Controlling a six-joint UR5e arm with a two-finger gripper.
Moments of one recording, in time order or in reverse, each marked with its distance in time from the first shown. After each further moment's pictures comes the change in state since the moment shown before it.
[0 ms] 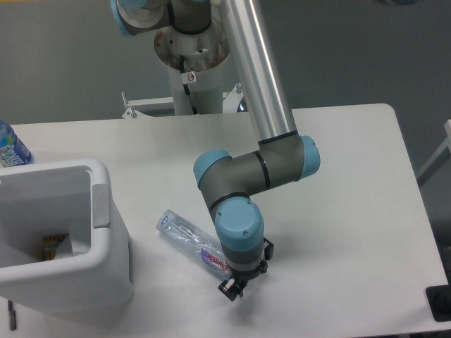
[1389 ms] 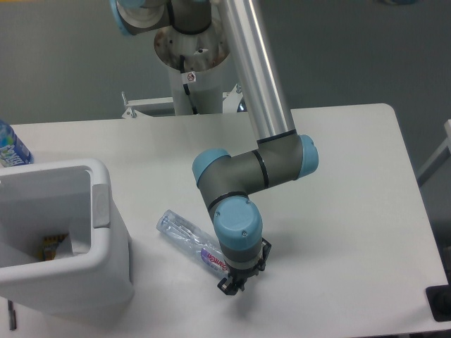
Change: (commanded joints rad) arm -0.005 0.005 -0.017 -0.005 -0.002 0.003
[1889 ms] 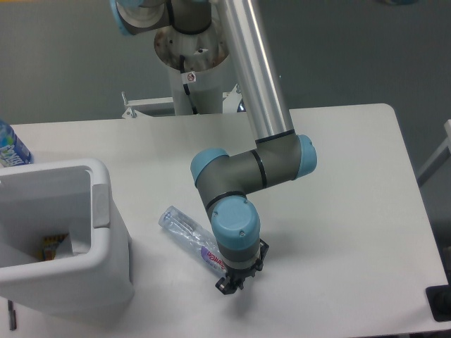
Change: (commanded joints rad) arm -0.002 0.002 0.000 0.000 -0.006 0.000
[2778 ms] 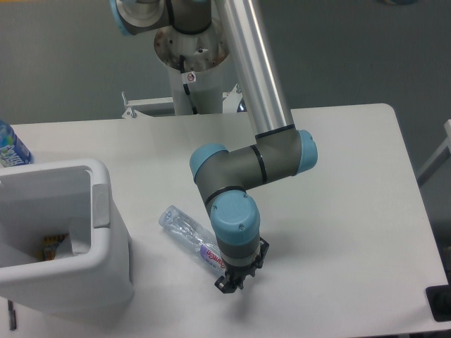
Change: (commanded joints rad) arm 0.000 0.043 0.002 0.005 -0.006 0.009
